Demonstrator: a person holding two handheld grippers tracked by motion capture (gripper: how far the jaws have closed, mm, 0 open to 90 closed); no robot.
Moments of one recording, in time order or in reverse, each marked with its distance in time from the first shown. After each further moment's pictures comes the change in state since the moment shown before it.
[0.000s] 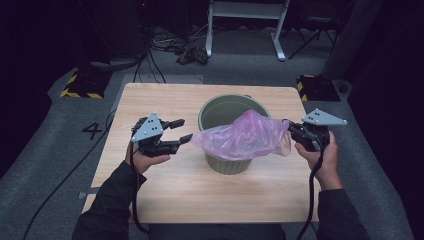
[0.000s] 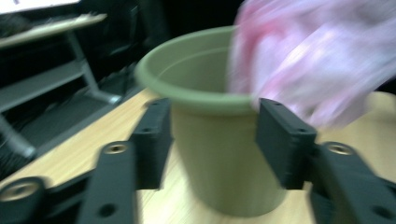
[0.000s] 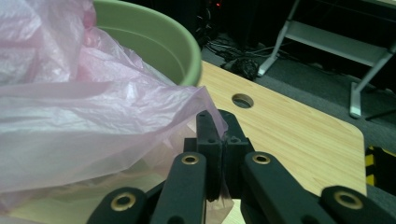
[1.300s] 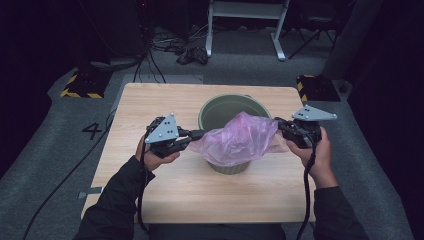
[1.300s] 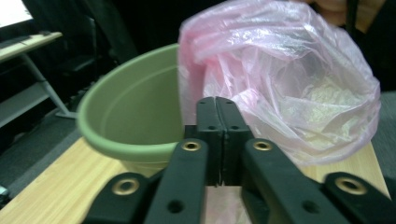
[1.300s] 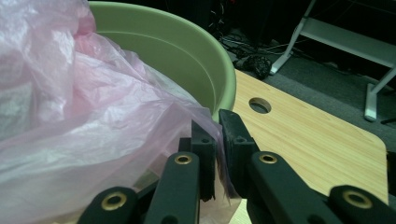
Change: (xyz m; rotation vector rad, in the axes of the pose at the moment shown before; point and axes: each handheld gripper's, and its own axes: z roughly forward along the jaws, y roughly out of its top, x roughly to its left) left arm -0.006 0.019 0.017 0.042 -0.078 0.096; right arm 0.015 0.017 0.009 0.034 0.040 -0.026
